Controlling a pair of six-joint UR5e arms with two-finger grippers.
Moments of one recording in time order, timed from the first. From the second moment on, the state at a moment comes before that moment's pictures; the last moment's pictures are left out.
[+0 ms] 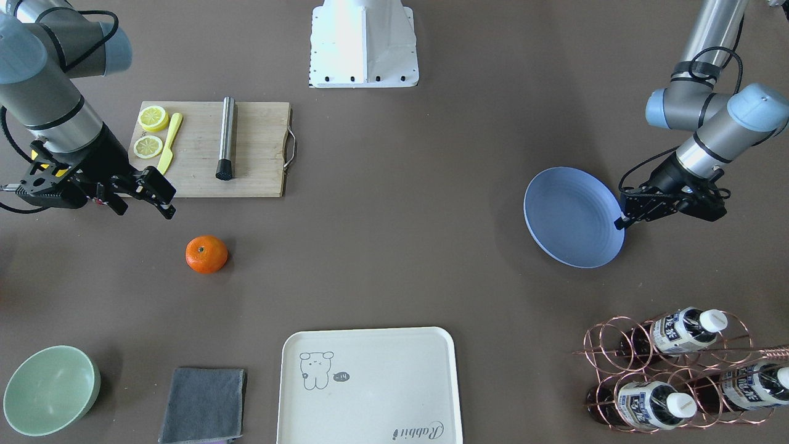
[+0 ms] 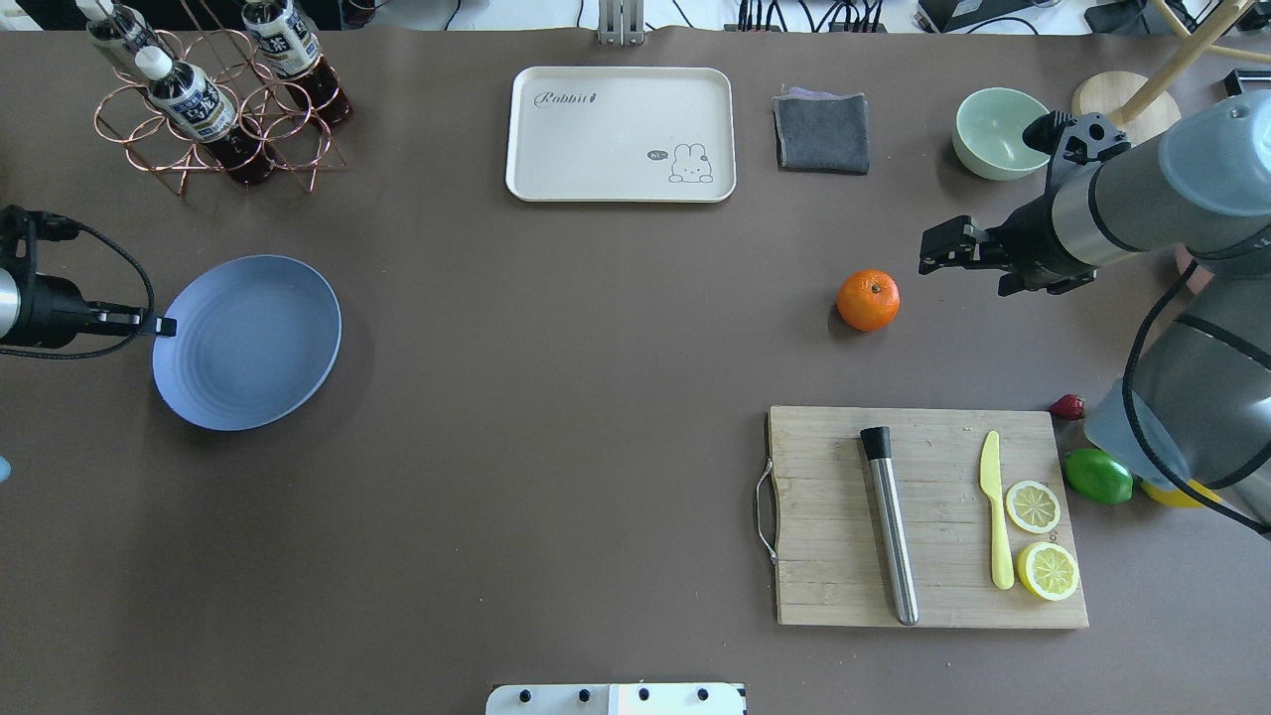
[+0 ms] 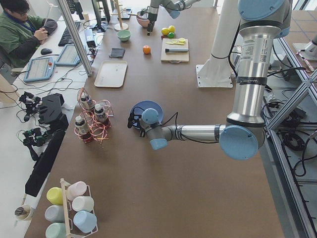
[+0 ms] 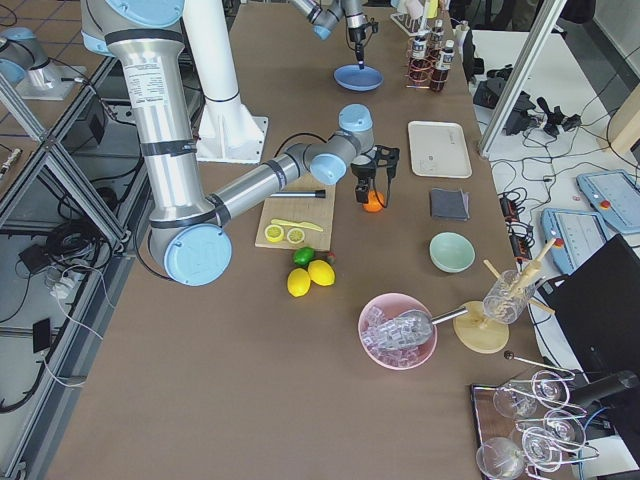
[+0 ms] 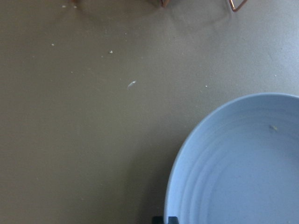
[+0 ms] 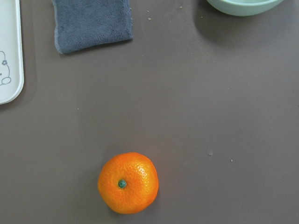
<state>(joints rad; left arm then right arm) -0.93 -1.65 -1.35 -2.78 -2.19 -1.03 0.88 -1.38 1.87 -1.22 2.04 1.21</state>
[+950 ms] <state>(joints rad) -1.01 -1.71 -1.66 -2.50 -2.34 -1.22 0.86 -1.33 1.81 -1.23 2.00 1.20</state>
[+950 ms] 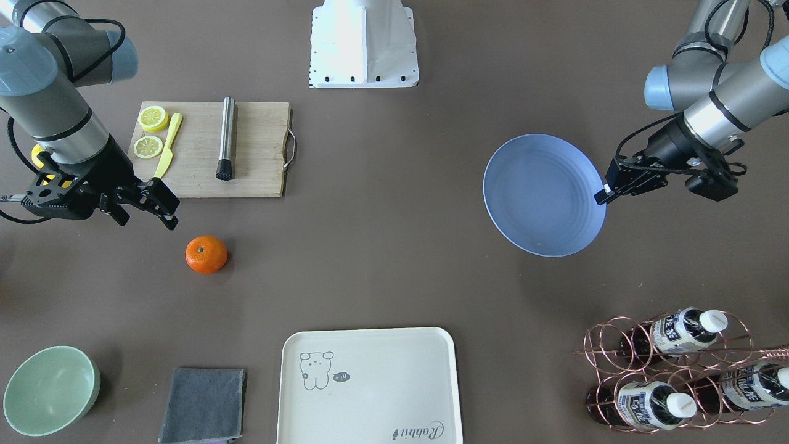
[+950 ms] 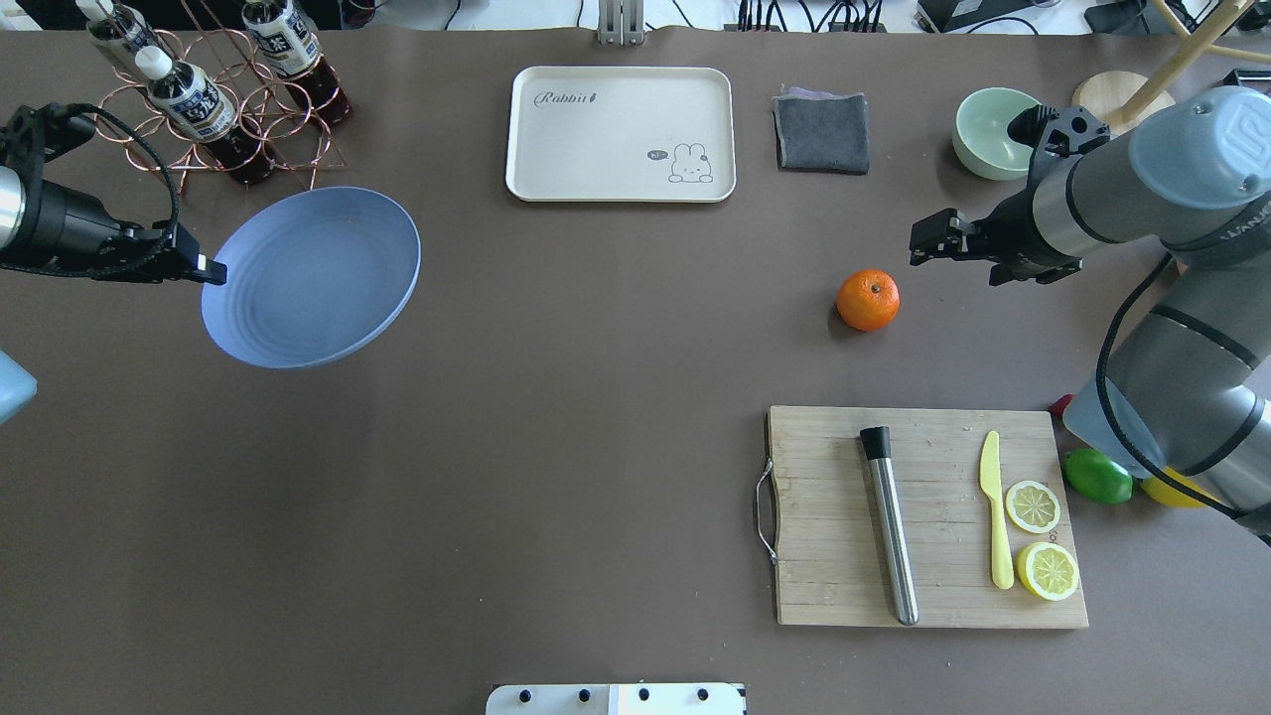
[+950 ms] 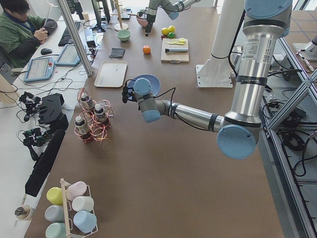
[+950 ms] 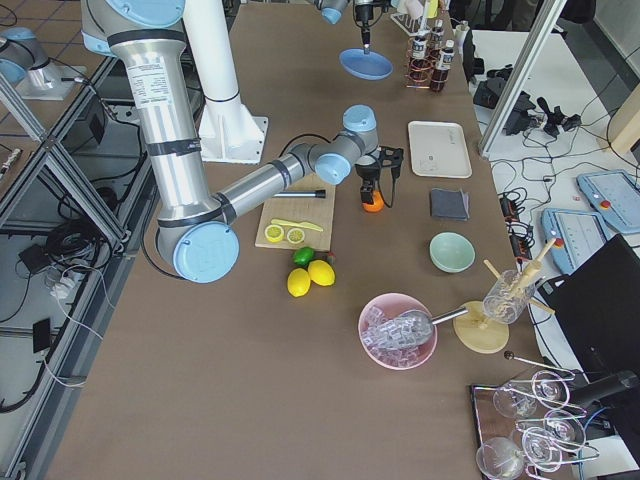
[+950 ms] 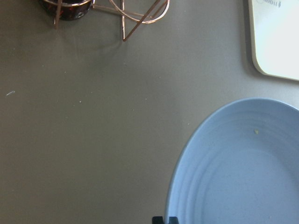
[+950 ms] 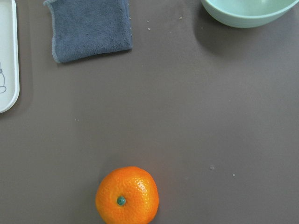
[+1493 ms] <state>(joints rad) -0.89 -1.78 -1.68 -2.48 -2.17 -1.34 0.79 -1.16 1.60 -1.23 1.96 1.10</state>
